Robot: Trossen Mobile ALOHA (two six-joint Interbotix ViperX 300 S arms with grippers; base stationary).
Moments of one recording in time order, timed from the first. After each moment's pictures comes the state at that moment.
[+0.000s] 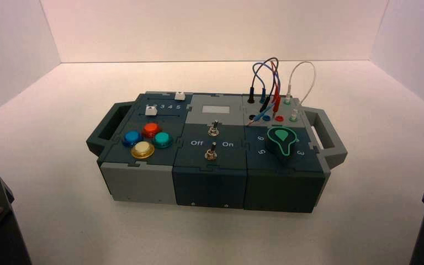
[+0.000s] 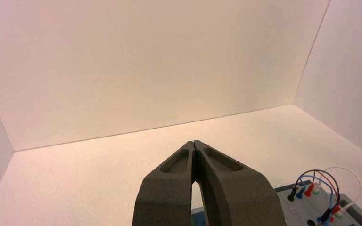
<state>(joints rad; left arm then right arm) -0.35 -1.35 1.23 -0.02 0.27 -0.02 0.25 -1.24 1.11 0.13 0.64 0.01</state>
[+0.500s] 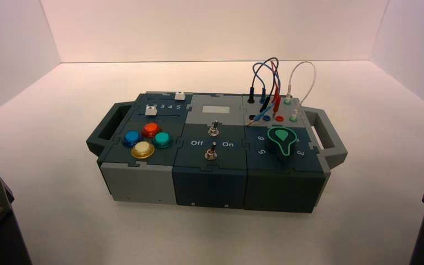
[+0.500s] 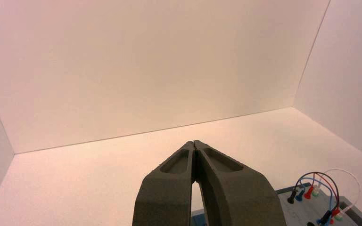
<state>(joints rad) -0.35 -1.36 1.23 -0.02 0.28 -0.02 0.25 -1.19 1.11 0.13 0.64 0.01</state>
